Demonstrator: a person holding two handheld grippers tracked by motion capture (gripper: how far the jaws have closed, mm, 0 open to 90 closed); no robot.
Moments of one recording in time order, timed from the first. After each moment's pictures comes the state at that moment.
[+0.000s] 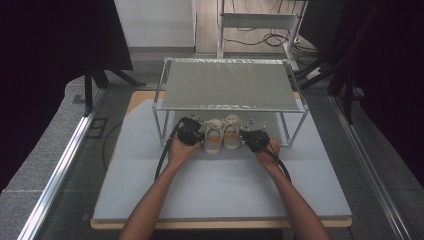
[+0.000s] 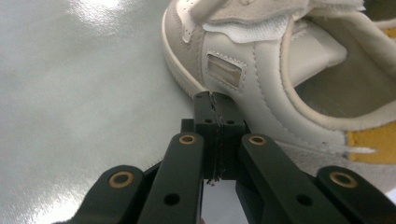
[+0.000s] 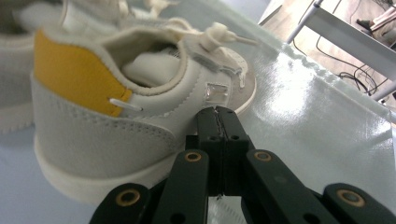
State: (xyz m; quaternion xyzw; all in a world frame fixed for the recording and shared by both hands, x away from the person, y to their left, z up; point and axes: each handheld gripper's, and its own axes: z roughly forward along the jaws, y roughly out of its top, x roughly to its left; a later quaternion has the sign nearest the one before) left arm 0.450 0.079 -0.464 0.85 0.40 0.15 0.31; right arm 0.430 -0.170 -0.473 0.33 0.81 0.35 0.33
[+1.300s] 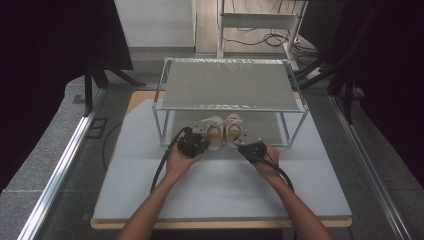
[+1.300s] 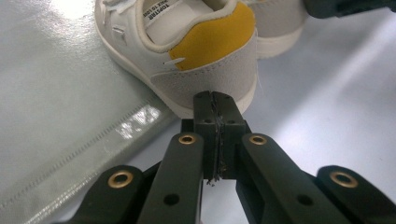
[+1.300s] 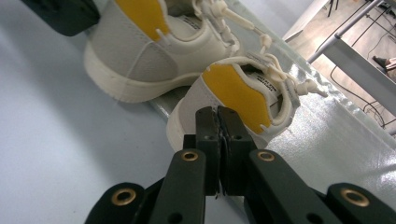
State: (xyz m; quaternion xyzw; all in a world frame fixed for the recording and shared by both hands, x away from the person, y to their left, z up) left arm 0.397 0.071 -0.456 0.85 0.38 0.14 0.34; right arm 0.385 -0.157 -0.466 0.24 0.85 0.34 0.33
